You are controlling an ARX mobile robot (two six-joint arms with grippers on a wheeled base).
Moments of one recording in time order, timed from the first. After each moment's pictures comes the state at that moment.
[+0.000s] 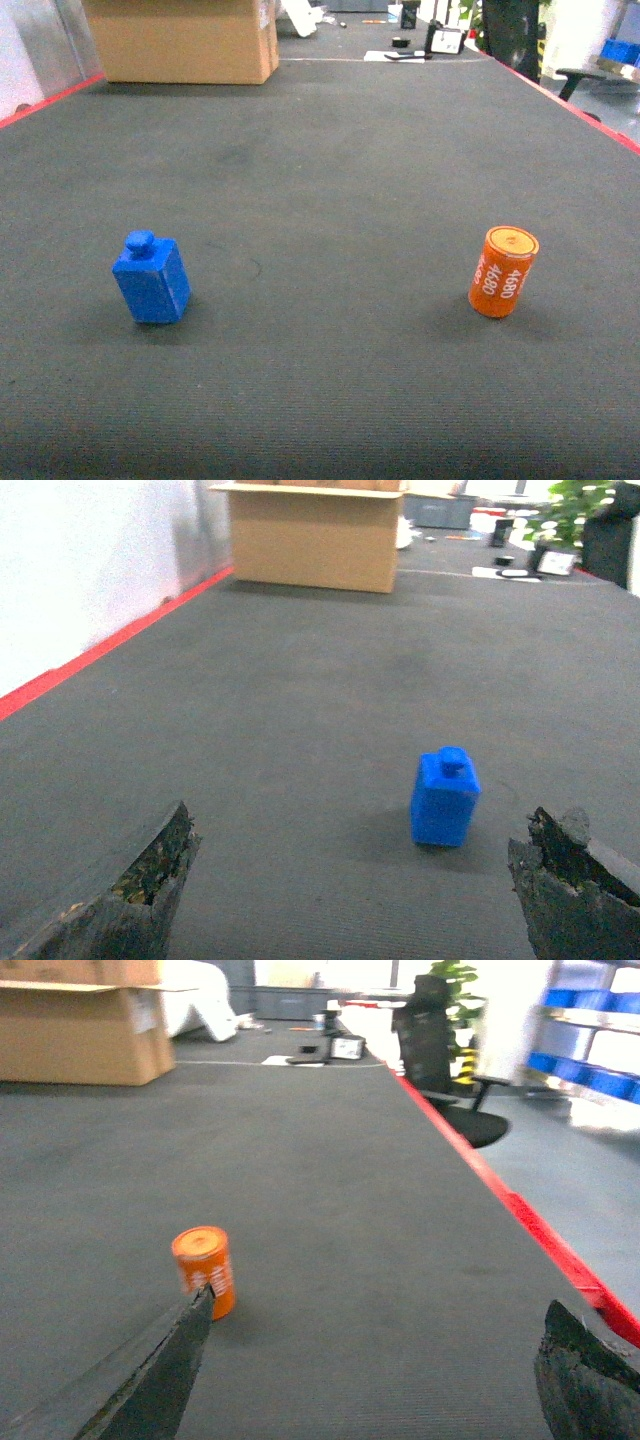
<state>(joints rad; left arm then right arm) -0.10 0.07 0.02 0.03 -0.20 -0.02 0.08 0.05 0.01 0.05 0.17 -0.01</state>
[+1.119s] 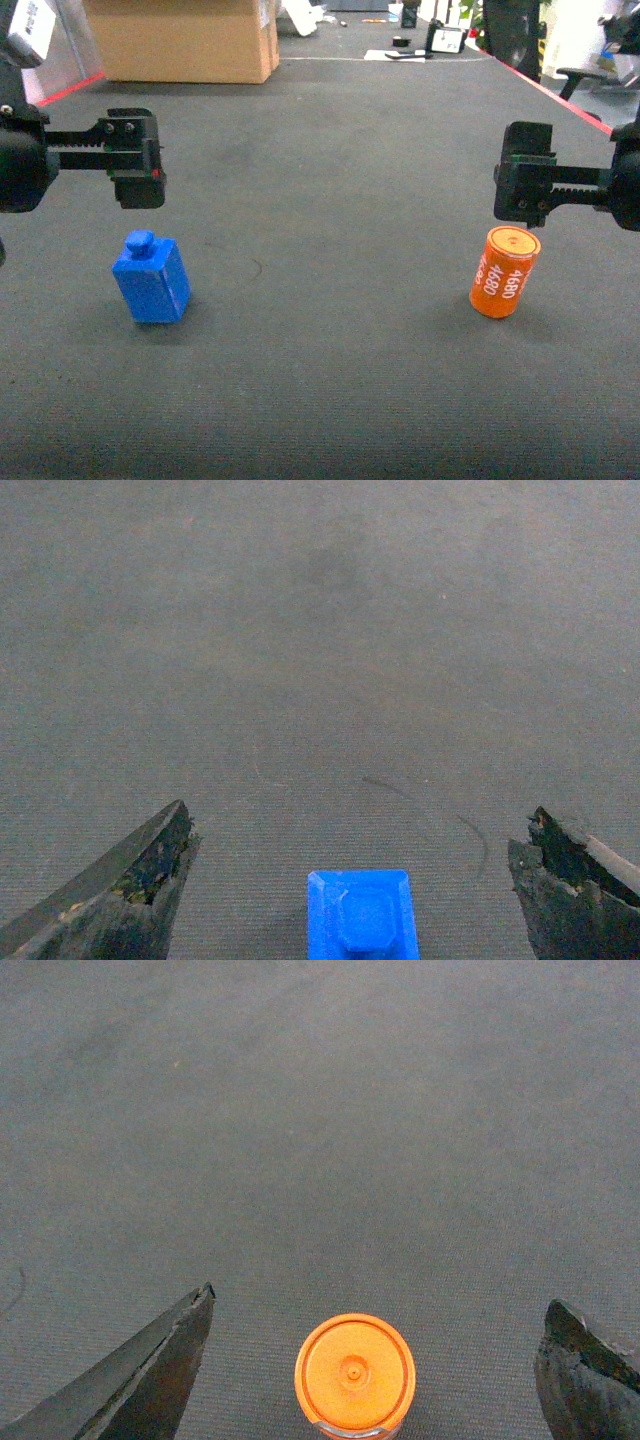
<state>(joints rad) -0.18 1.63 0.74 0.56 -0.13 -0.05 0.22 1.72 0.76 0.59 0.10 0.16</state>
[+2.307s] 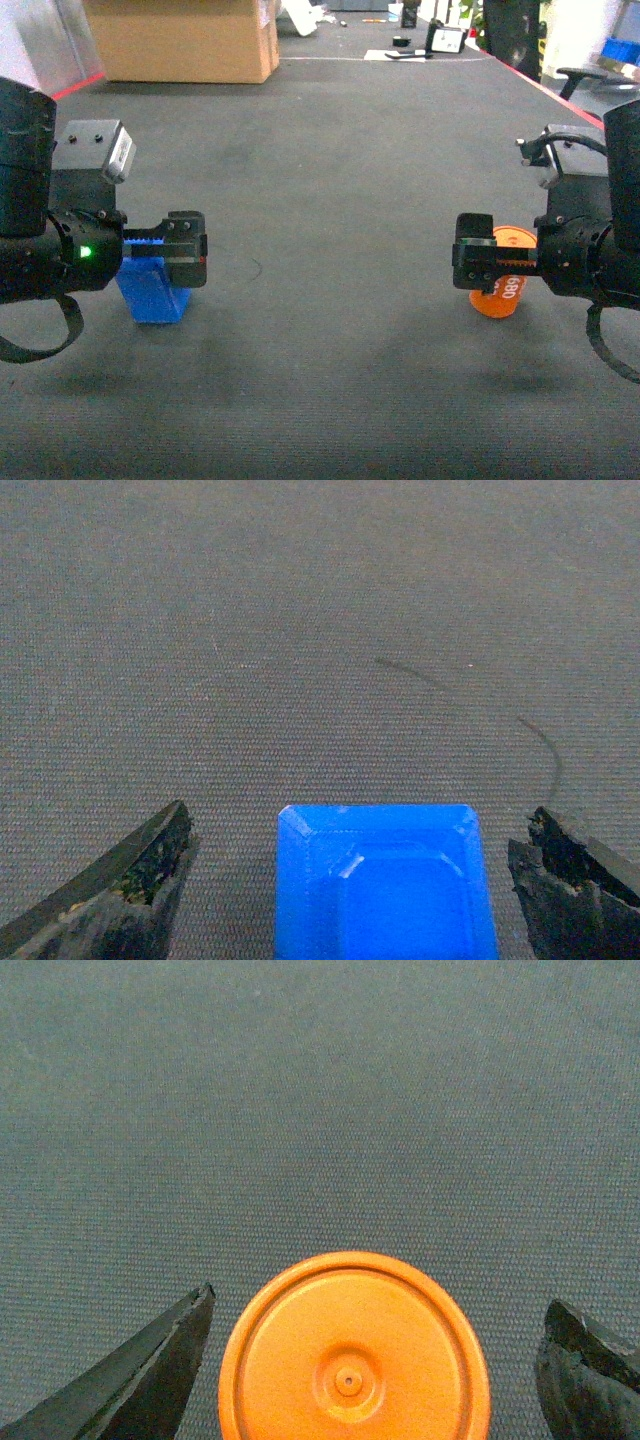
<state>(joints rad) -0.18 1.93 0.84 0.53 -0.10 -0.10 0.22 2.00 0.89 0.57 0.08 0.19</state>
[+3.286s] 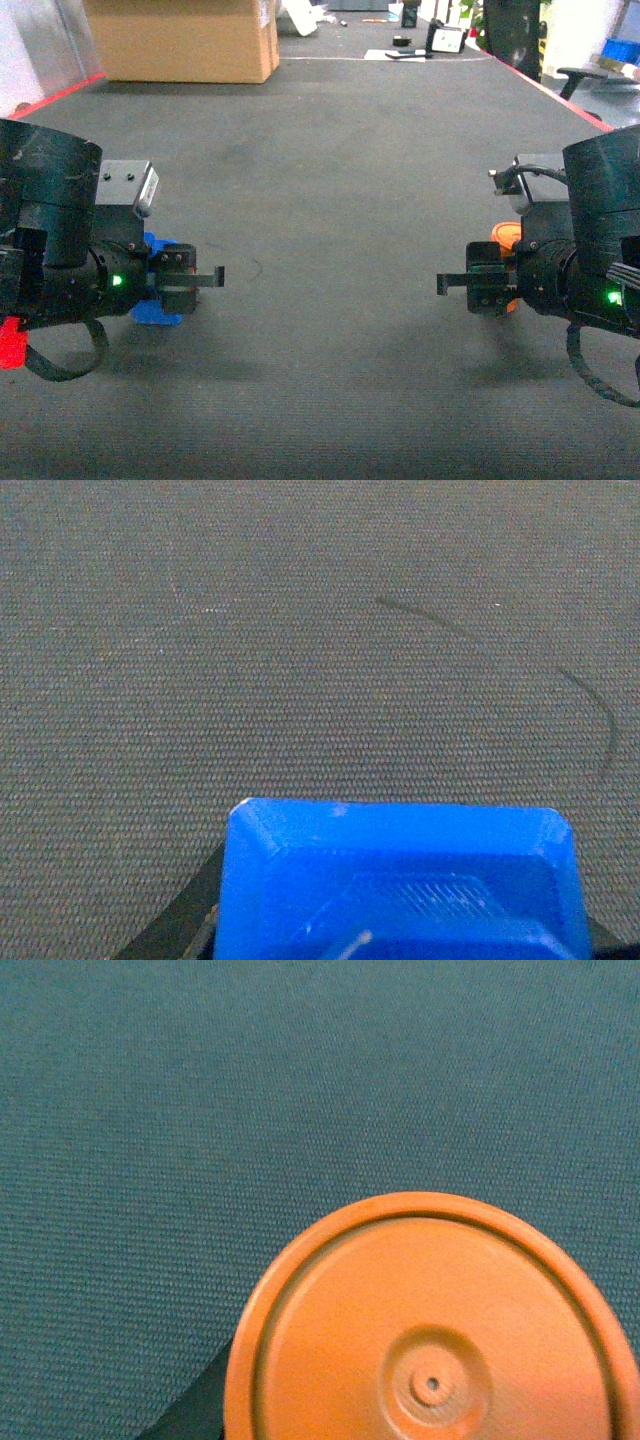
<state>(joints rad) -0.19 2.04 0.89 0.53 -0.11 -0.09 0.25 2.07 0.92 0.58 0.13 0.13</state>
